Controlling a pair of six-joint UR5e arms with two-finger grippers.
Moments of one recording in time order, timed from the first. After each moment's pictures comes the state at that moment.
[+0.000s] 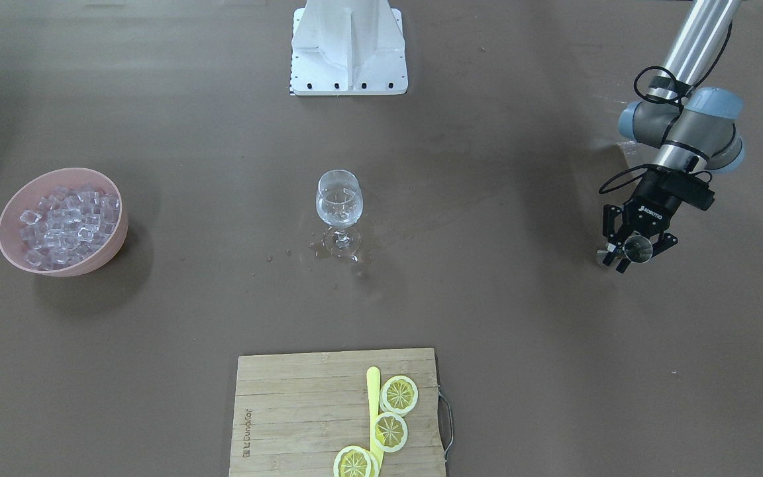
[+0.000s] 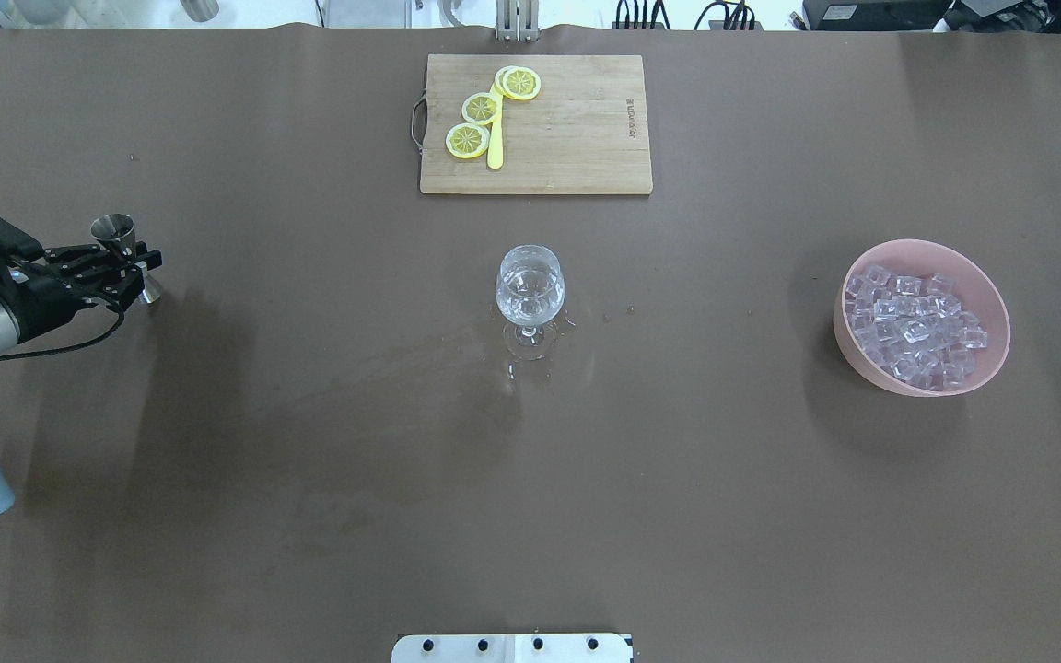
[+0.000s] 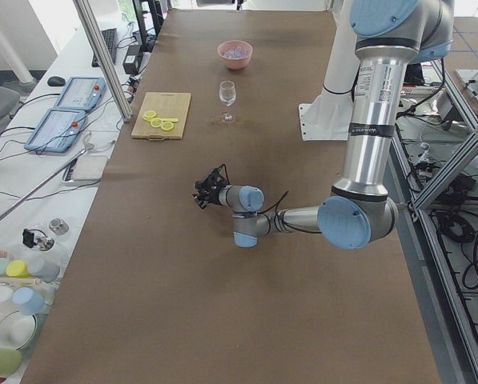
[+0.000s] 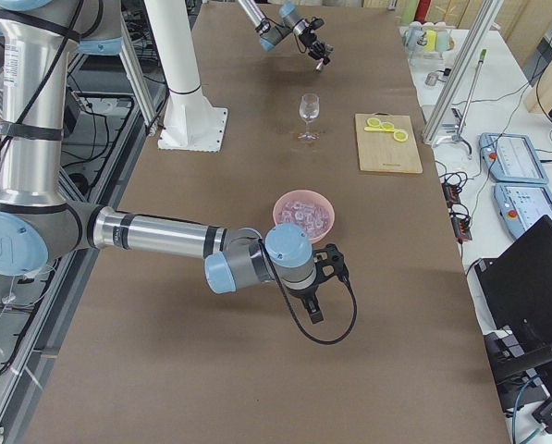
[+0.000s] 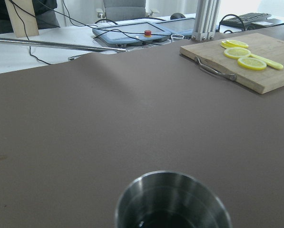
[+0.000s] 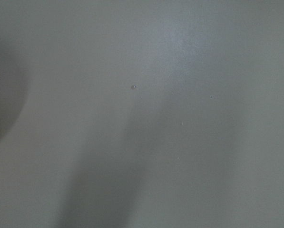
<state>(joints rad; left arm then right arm) -0.74 -1.68 -1.18 -3.37 -1.53 -0.75 1.56 -1.72 1.62 -1.14 2.38 -0.14</state>
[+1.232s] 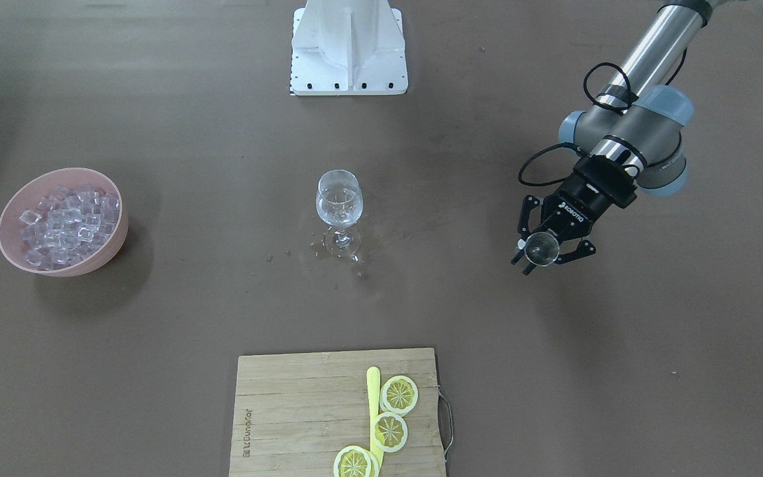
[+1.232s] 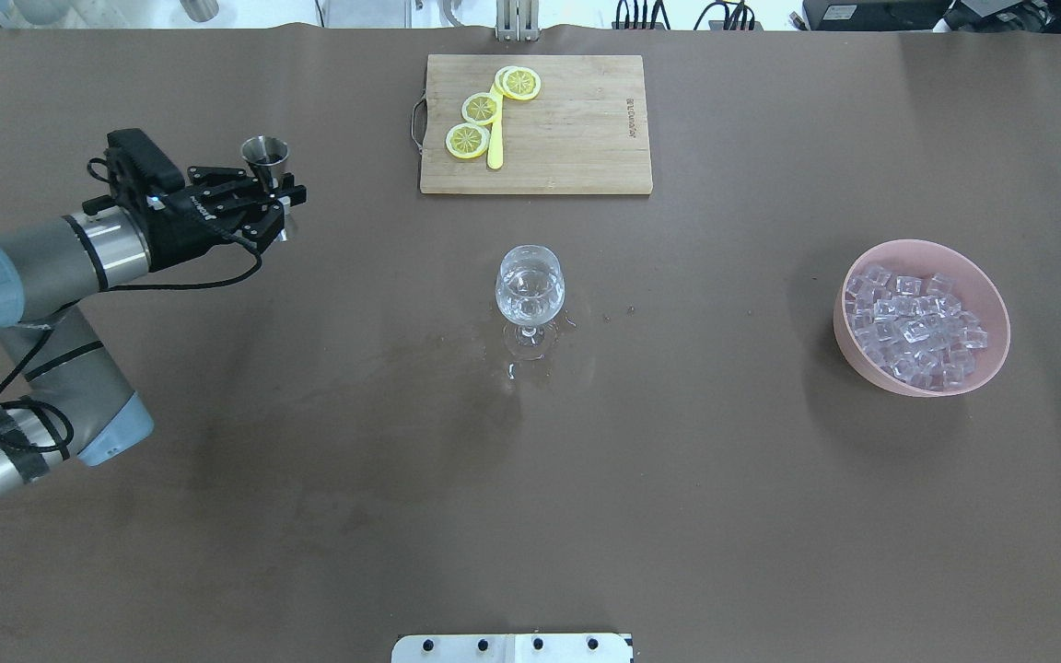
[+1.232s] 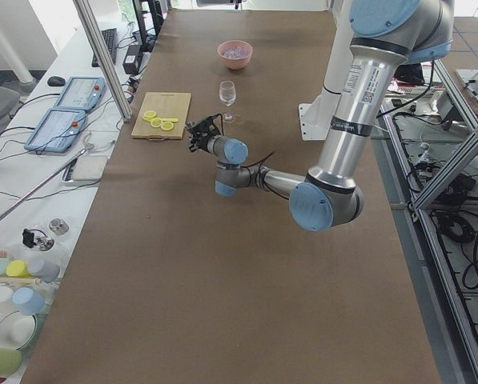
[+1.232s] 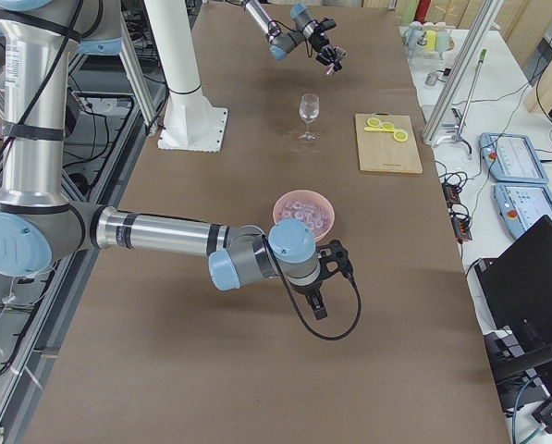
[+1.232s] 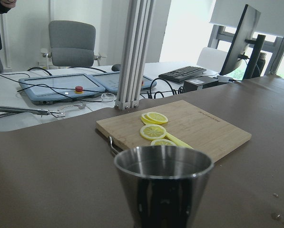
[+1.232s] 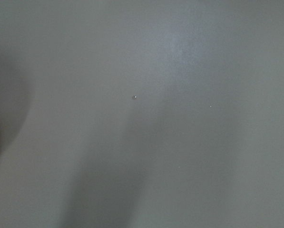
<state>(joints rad) -0.74 -1.93 -1.35 -3.18 -1.64 -0.56 1.56 -1.70 1.62 -1.14 2.38 -0.11</state>
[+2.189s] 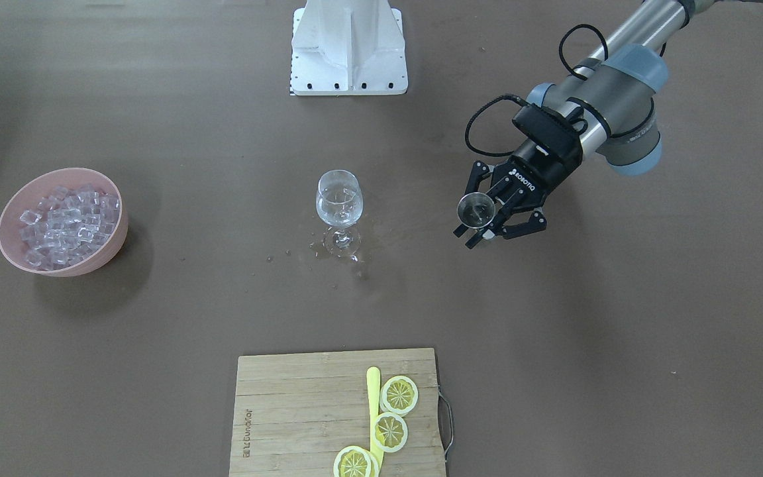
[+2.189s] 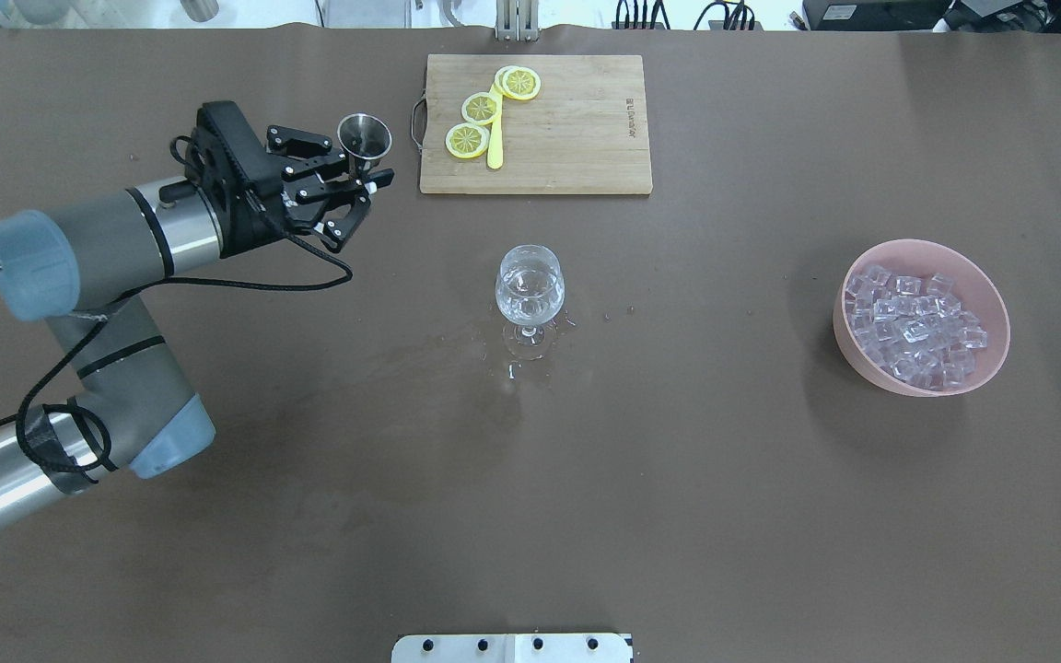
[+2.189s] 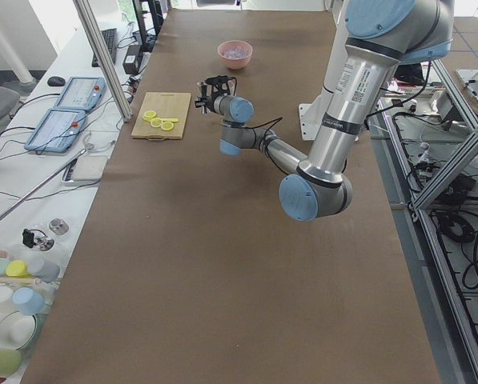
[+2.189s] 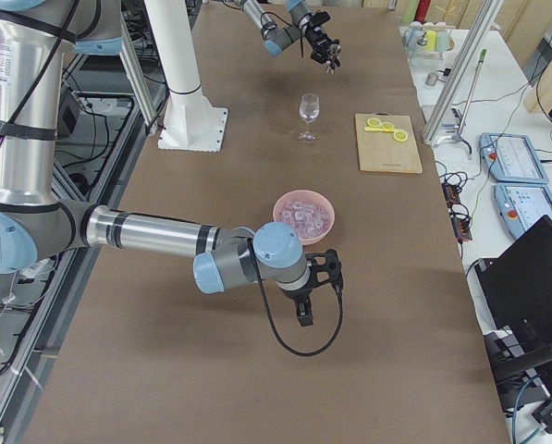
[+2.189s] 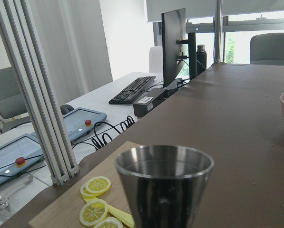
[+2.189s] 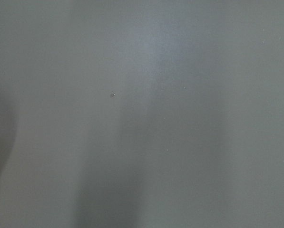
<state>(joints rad) -0.66 -2.00 -1.55 -2.96 -1.60 -0.24 1.61 -1.76 1.67 -1.14 2.38 0.09</state>
